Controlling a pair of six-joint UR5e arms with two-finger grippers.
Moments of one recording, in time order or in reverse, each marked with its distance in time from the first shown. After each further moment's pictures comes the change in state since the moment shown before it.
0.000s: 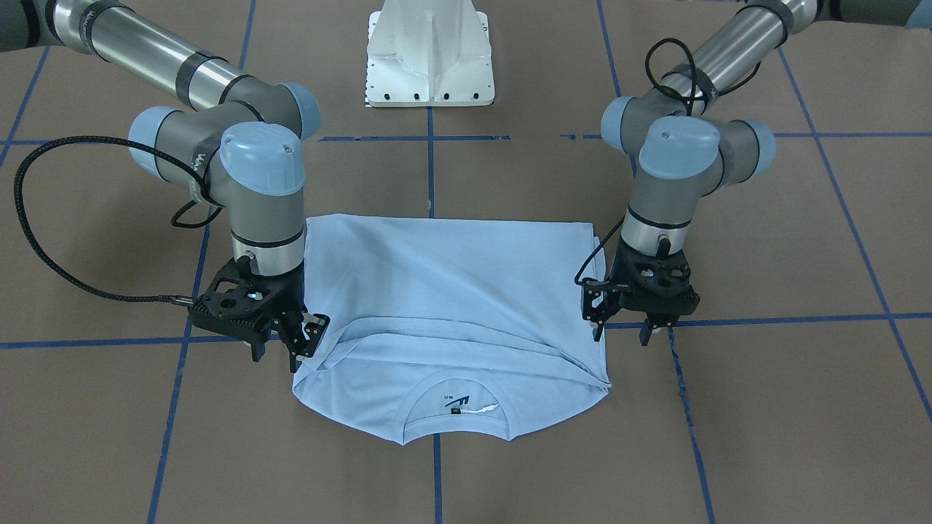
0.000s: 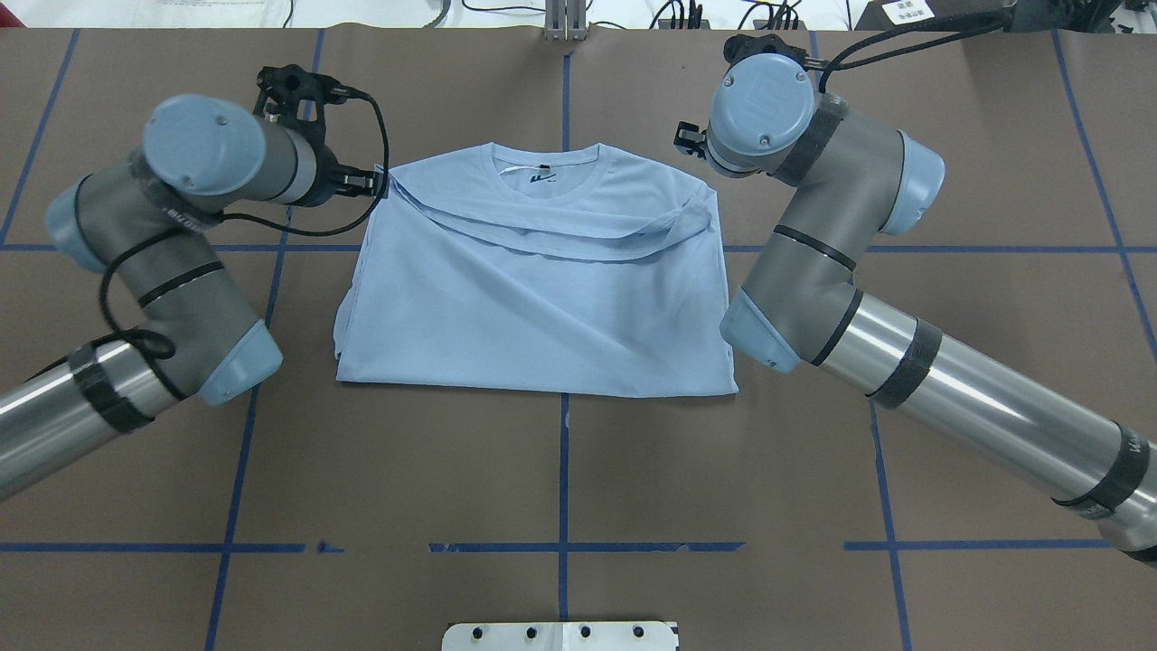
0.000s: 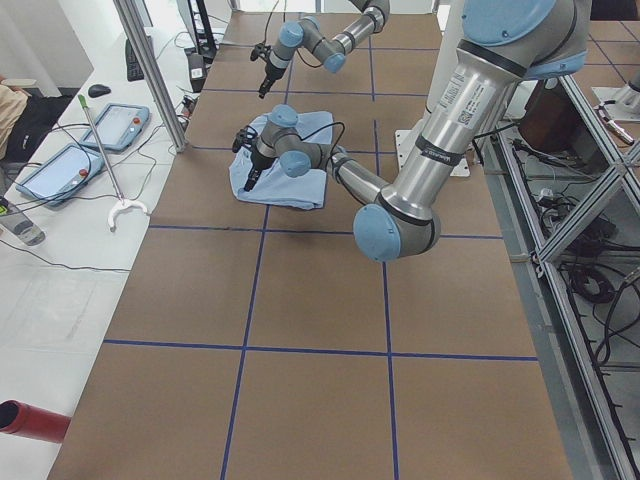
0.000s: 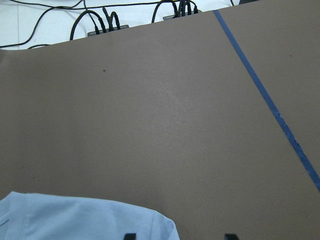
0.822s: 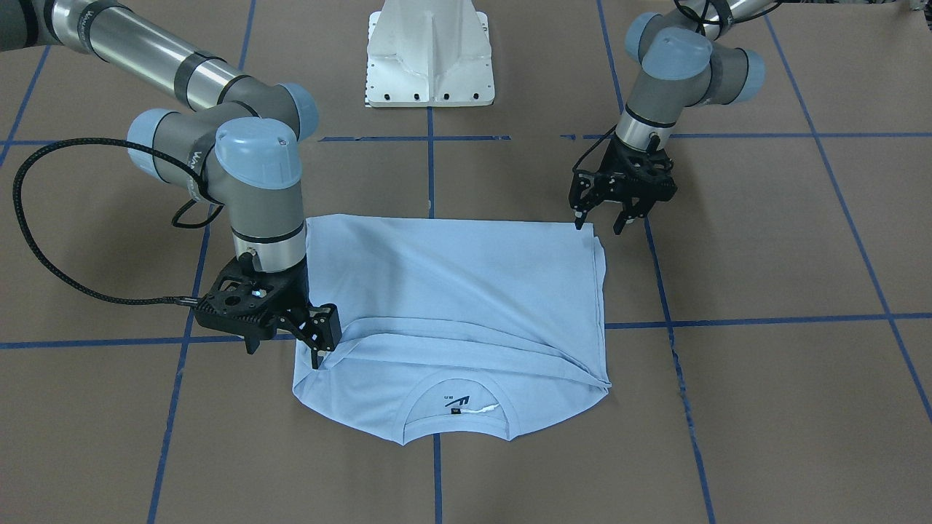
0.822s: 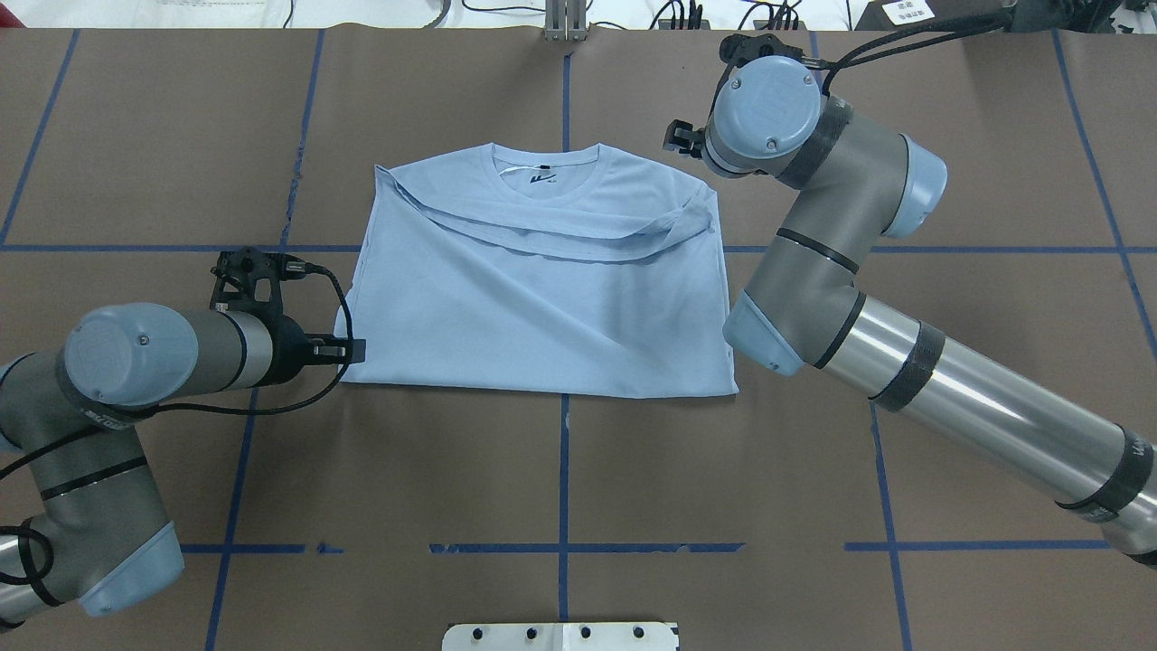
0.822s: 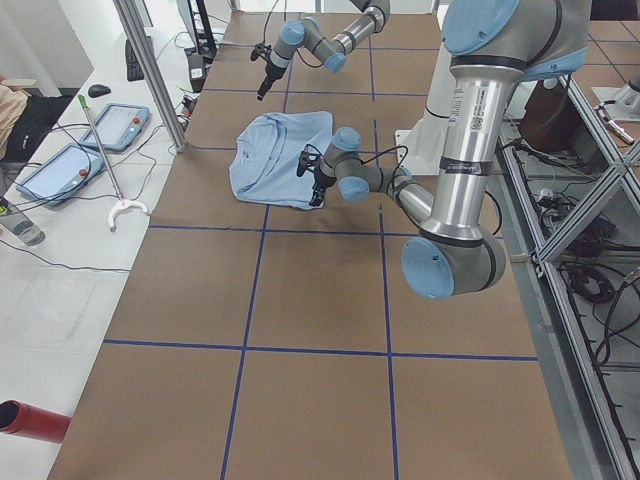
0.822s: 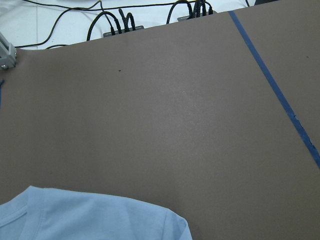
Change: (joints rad) left arm 0.250 0.289 -0.243 -0.086 0.060 -0.260; right arm -0.001 -0.005 0.002 0.037 0.005 -0.011
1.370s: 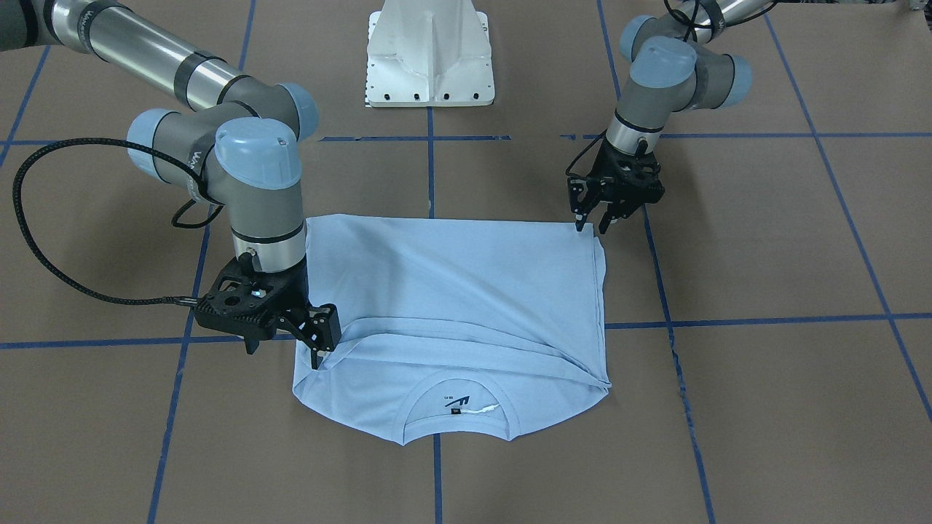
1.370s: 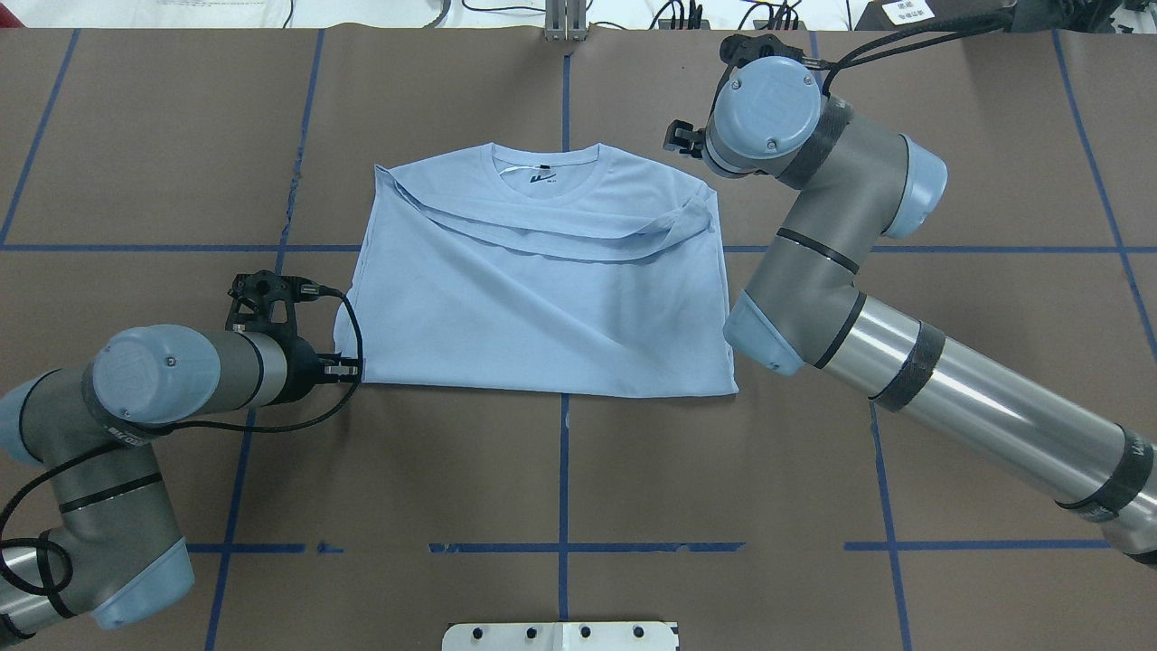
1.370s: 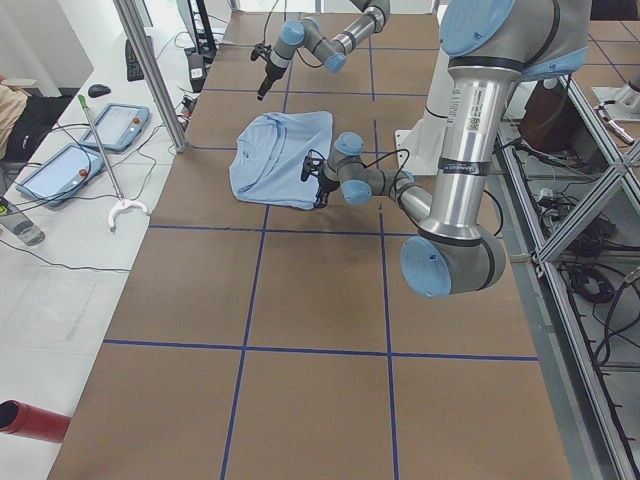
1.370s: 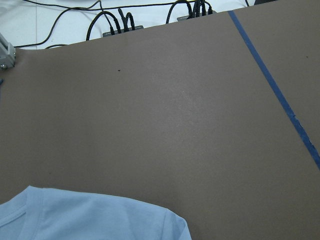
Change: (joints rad) left arm 0.034 -0.009 0.036 -0.003 0.006 -0.010; right arm 0.000 -0.002 0.000 0.000 0.000 0.000
